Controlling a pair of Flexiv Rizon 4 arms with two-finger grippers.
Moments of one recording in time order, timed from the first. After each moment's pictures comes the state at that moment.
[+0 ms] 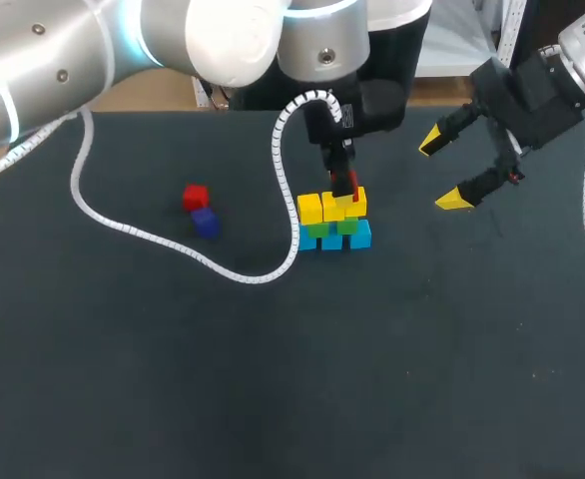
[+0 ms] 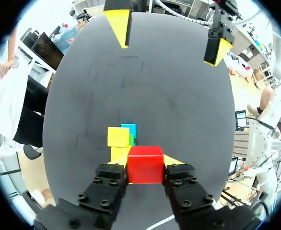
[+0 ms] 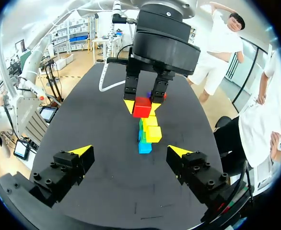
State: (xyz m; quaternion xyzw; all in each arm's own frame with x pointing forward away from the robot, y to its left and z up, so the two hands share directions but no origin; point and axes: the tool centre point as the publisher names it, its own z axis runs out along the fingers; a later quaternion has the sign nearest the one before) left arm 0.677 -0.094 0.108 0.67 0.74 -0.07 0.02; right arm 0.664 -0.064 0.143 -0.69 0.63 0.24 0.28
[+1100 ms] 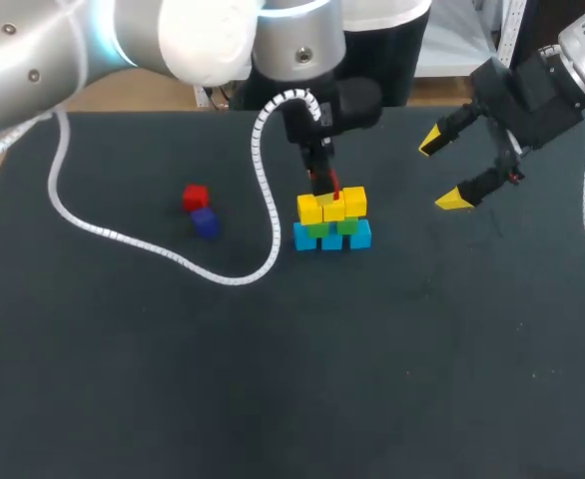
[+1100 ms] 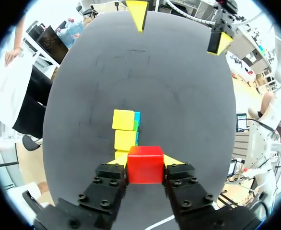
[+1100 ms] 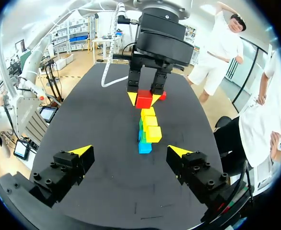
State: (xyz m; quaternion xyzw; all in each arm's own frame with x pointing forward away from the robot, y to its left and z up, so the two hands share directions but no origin) left arm 0.679 -0.070 0.108 0.65 0.76 -0.07 0.03; right arm 0.664 -0.064 0.143 -0.69 0.63 0.24 0.28
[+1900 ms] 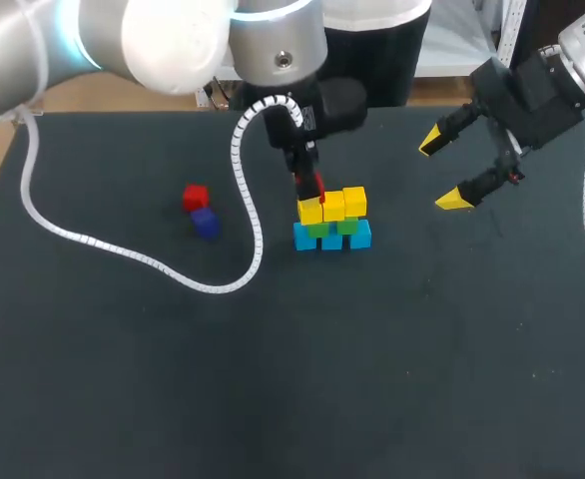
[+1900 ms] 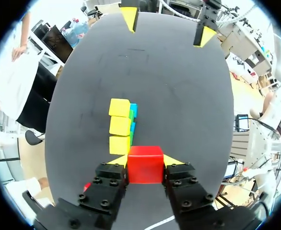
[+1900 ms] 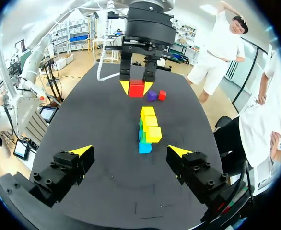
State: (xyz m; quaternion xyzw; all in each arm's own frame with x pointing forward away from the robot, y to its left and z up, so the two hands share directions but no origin) left arm 0.659 -0.051 0.121 0.64 0.76 -0.06 0.04; right arm 0.664 -0.064 0.143 -0.69 0.63 0.24 0.28
